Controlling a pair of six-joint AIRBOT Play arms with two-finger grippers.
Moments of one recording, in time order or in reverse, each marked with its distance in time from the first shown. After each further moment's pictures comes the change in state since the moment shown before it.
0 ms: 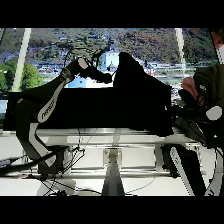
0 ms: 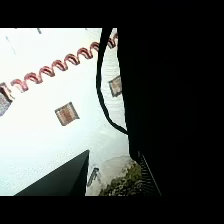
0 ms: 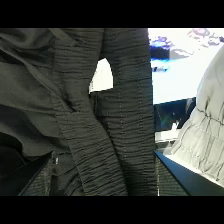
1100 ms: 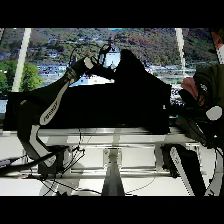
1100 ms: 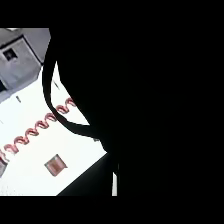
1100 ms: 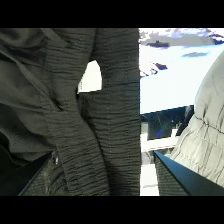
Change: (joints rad) left arm -0.064 0.026 0.062 -0.017 0.150 0.179; right arm 0.000 0.000 0.000 0.001 -0.026 0.001
